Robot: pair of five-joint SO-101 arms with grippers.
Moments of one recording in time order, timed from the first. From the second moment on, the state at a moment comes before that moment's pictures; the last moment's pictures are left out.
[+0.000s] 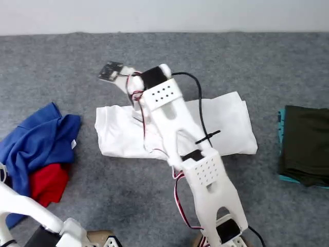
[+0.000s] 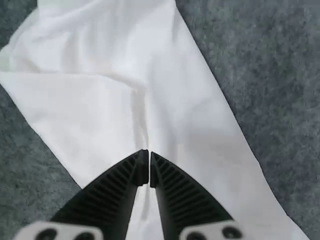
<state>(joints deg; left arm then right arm) -61.9 -20.0 21.4 98.0 -34.0 -34.3 49.8 -64.9 100.2 32.0</state>
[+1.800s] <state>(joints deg) -61.9 -20.0 21.9 97.9 -37.6 4.3 52.7 -45.6 90.9 17.9</state>
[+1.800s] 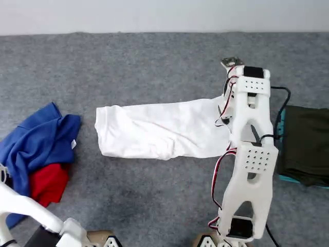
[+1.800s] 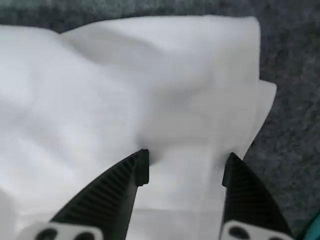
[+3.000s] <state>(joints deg) -61.9 -20.0 21.9 96.2 -37.6 -21.7 32.7 -44.3 100.5 32.1</state>
